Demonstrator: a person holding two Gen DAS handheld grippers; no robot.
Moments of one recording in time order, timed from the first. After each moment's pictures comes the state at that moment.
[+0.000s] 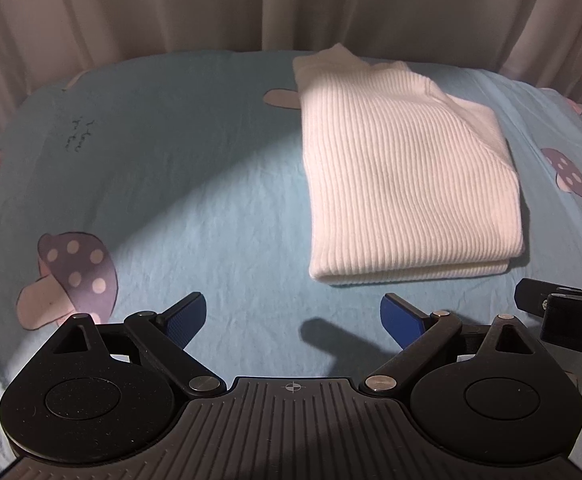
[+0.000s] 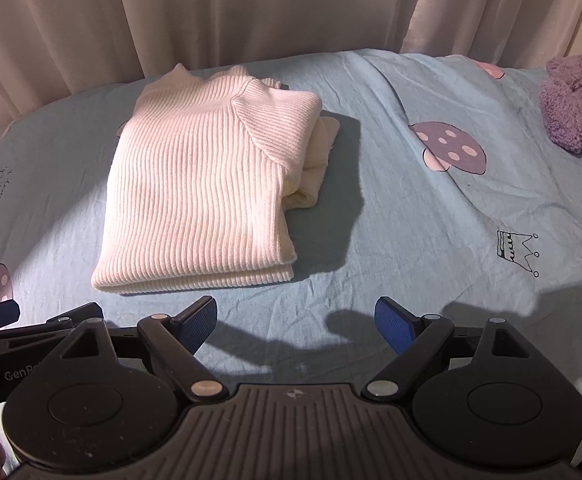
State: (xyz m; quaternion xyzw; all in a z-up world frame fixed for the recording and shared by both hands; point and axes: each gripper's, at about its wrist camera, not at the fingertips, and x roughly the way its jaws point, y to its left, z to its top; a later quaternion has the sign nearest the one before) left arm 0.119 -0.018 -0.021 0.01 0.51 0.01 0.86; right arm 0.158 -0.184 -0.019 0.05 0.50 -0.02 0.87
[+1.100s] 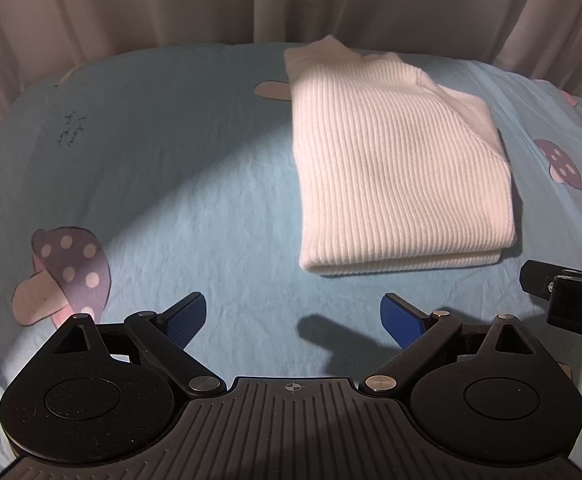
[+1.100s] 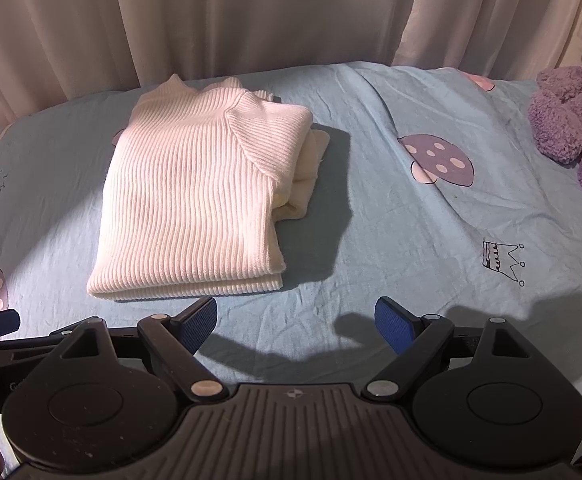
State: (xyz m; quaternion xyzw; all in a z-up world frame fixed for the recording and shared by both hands) left arm 0.117 -0.022 -0.022 0.01 0.52 0.00 0.86; right arm 0.155 -0.188 -0.010 0.04 0.49 -0.03 0.87
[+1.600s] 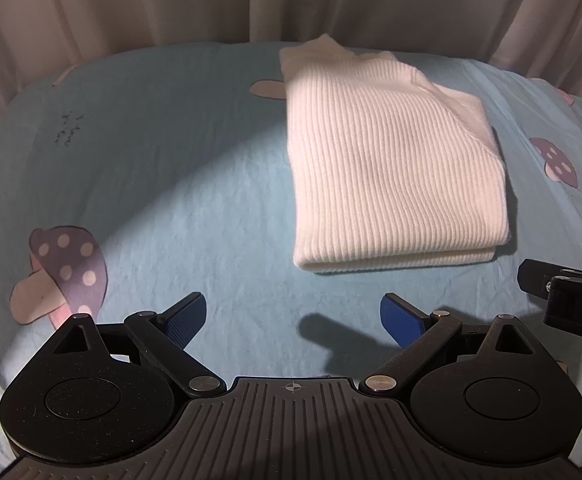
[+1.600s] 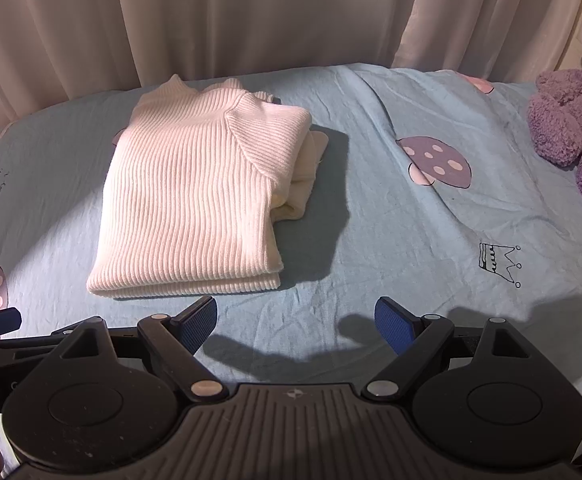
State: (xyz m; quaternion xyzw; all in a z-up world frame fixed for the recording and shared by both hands) left arm 0.116 -0.024 -0.020 0.01 0.52 0.00 0.85; right arm 0.154 -0.189 -0.007 0.03 0.49 -0.03 0.87
